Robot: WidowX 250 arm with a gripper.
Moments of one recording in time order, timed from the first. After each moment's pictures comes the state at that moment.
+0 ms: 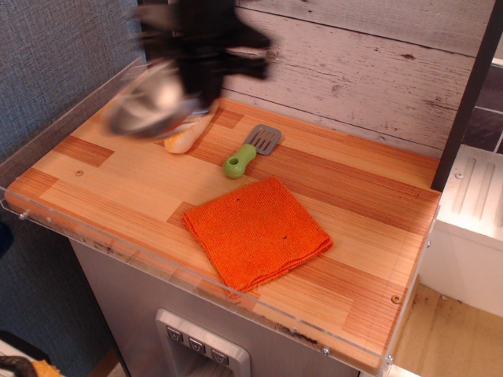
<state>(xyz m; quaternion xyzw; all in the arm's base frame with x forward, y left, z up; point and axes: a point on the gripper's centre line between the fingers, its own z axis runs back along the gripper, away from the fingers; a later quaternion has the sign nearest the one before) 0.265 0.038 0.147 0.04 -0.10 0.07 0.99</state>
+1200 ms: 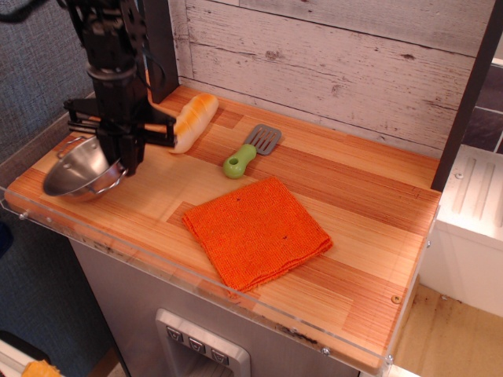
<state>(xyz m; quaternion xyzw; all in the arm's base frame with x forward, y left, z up) 0.275 0.126 0.038 0.05 -0.01 0.14 0.99</state>
